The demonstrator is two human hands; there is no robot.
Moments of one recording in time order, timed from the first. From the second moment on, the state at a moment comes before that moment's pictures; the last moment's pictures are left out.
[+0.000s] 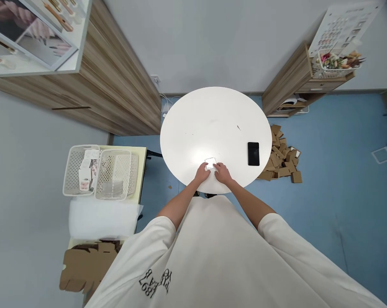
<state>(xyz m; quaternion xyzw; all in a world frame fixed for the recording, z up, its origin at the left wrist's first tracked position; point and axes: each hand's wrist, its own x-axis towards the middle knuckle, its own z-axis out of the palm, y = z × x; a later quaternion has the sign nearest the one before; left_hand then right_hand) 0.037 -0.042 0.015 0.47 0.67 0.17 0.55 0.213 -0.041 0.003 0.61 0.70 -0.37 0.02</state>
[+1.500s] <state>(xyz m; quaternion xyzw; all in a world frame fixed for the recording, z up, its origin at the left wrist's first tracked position) 0.020 -0.018 0.025 0.48 0.70 0.25 0.47 0.195 0.000 0.045 0.62 0.70 -0.35 -0.01</state>
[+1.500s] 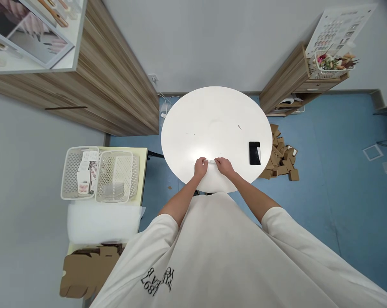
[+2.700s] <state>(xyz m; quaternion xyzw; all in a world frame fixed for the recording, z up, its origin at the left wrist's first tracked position) 0.012 -0.033 0.004 0.42 0.67 0.24 0.56 0.196 0.010 0.033 0.64 0.68 -0.34 -0.01</state>
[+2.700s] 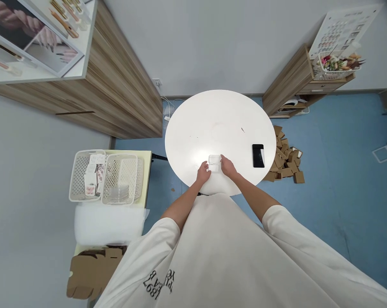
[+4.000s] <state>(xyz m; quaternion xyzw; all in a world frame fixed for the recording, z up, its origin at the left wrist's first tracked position) -0.074 -0.067 0.063 0.42 0.73 0.30 0.45 0.201 -0.025 0.052 0.60 0.59 -0.51 -0.18</state>
